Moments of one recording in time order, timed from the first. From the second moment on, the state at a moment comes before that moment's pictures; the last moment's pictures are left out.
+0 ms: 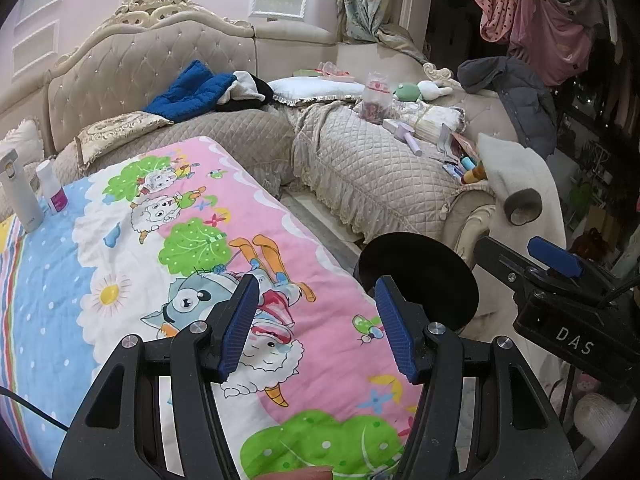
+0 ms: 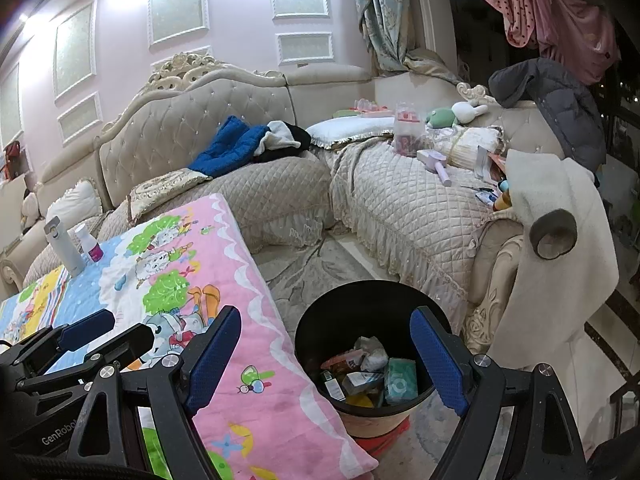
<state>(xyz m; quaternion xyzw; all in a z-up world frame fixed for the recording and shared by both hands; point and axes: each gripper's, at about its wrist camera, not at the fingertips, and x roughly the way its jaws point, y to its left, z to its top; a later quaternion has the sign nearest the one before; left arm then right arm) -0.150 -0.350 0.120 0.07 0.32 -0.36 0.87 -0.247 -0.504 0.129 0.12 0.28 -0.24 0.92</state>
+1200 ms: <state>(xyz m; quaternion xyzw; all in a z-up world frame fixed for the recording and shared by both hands) -0.142 -0.350 0.105 0.07 0.34 -0.36 0.87 -0.241 -0.511 0.119 0.12 0.29 -0.24 0.92</state>
